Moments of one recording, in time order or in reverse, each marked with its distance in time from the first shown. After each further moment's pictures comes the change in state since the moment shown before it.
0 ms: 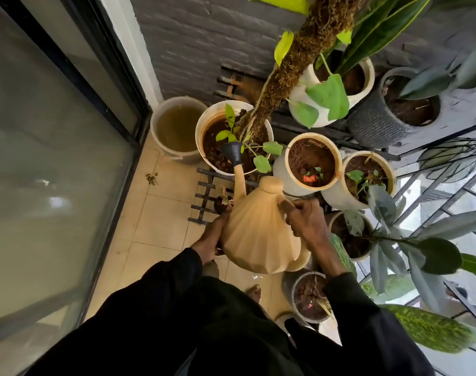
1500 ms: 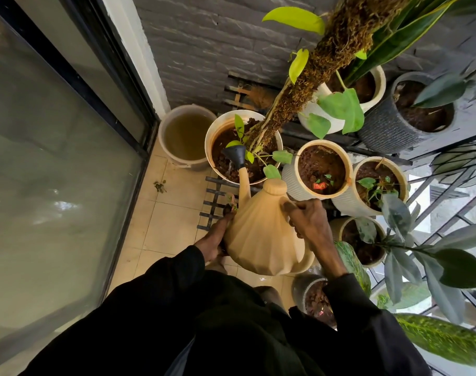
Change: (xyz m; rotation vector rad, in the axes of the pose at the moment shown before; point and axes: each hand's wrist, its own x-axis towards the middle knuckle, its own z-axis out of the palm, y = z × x) left_hand 0.002 0.043 -0.023 0.021 0.000 -0.055; right_hand 0.026 -0.024 0.023 -0.004 -0.006 0.068
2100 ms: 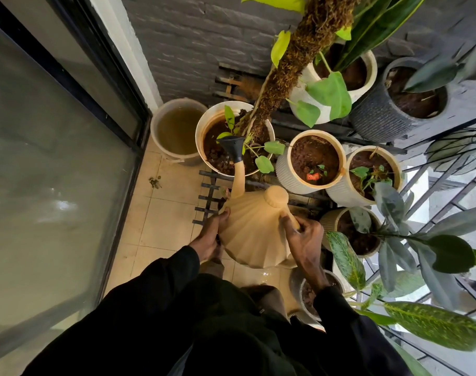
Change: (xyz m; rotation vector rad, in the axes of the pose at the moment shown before) left_hand 0.028 -0.032 0.004 -0.060 0.004 0.193; right_hand -0.041 0.066 0.010 0.127 0.211 -0.271
